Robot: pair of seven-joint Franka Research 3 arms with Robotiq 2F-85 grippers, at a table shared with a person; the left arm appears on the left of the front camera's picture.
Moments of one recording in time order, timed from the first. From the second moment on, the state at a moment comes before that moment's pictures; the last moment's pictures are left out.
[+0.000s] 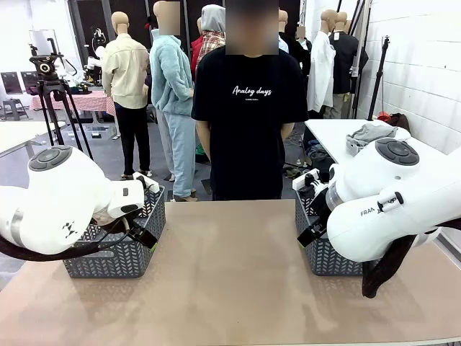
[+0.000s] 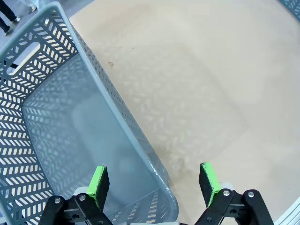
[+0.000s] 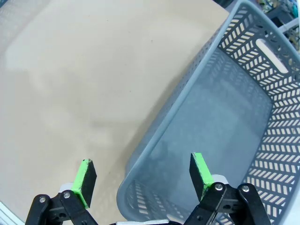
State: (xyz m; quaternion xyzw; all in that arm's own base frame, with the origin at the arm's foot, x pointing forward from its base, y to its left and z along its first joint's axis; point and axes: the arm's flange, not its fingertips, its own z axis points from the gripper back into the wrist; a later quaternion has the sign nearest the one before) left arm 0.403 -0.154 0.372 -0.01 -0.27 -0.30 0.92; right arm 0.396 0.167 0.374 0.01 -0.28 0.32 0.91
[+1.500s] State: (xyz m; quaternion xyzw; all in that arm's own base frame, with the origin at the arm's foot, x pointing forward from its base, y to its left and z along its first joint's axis) left arm 0.403 -0.154 0.372 -0.01 -0.27 -0.30 0.92; right arm 0.396 0.167 0.374 0.01 -0.28 0.32 0.91
